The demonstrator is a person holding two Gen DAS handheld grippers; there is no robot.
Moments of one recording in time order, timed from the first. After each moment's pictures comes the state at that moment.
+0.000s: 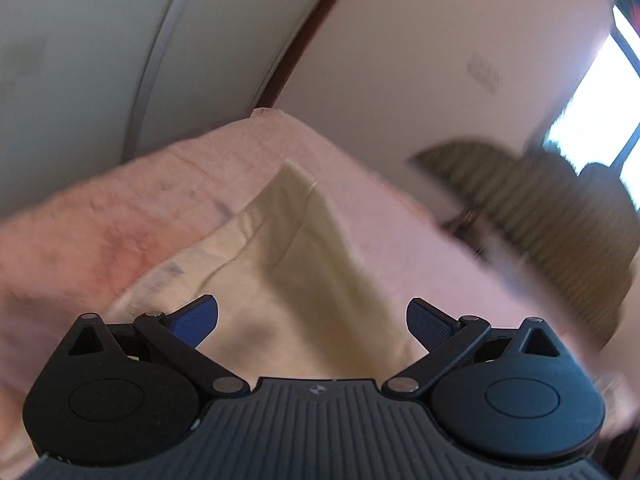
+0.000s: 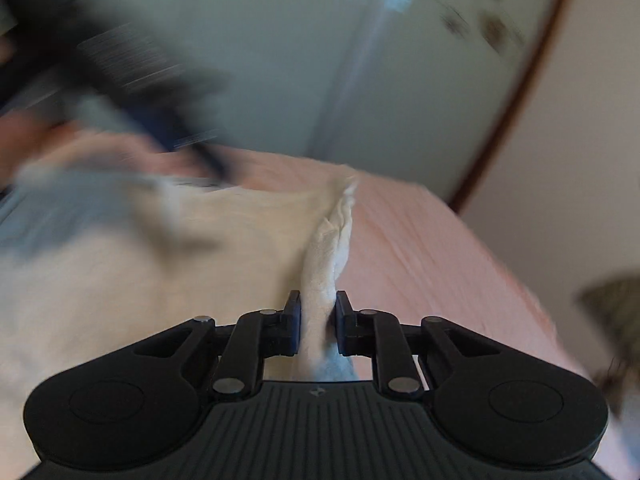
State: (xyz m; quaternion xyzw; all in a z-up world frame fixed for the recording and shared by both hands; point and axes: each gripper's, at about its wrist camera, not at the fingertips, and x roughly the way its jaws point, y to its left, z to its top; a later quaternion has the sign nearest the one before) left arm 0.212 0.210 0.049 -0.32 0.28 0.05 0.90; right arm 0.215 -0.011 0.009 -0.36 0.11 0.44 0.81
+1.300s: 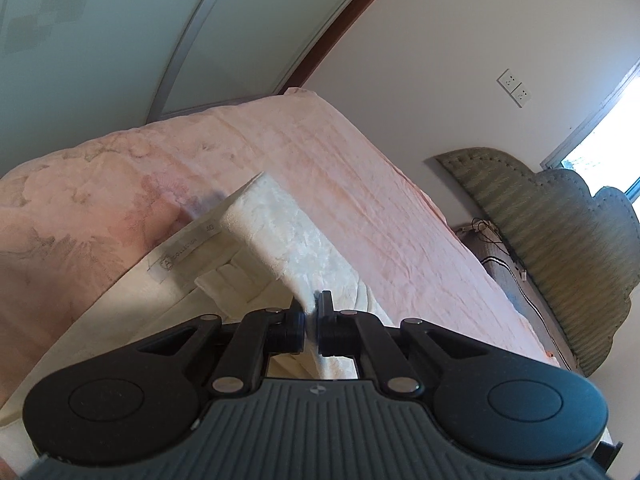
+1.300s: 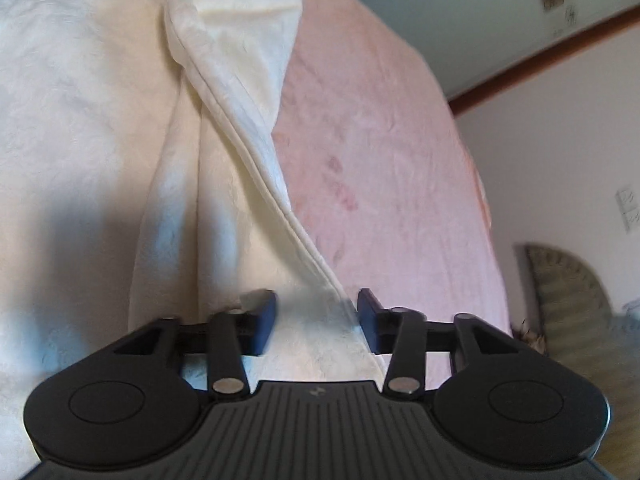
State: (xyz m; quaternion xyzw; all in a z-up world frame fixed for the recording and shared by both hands) left arm 0.194 0.224 0.029 -0.34 0.31 0.07 0.88; right arm 0.241 -0.147 -0.032 -0.52 0.25 0.32 0.75
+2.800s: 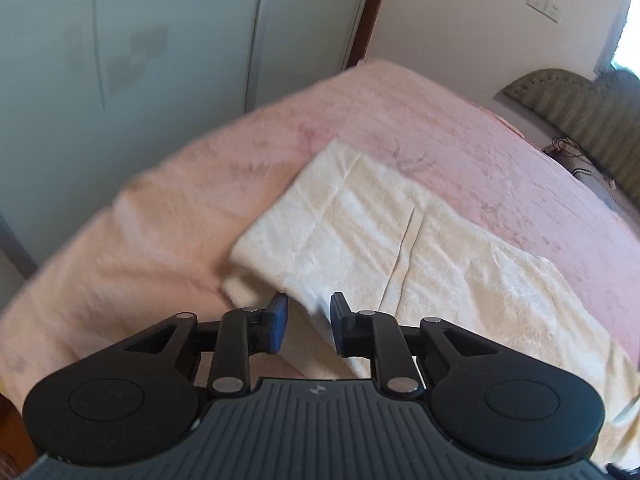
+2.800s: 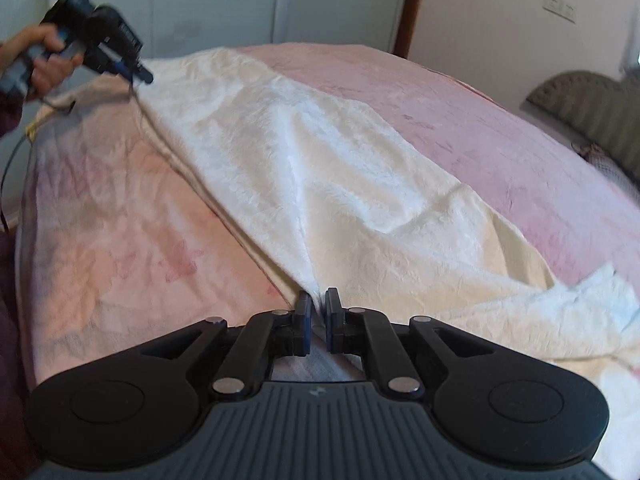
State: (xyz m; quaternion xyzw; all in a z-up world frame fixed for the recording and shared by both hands) left arm 0.058 0.207 0.037 -0.15 0.38 0.18 0.90; right arm 0.019 -0.214 -0.023 -0.17 0.32 0.33 0.87
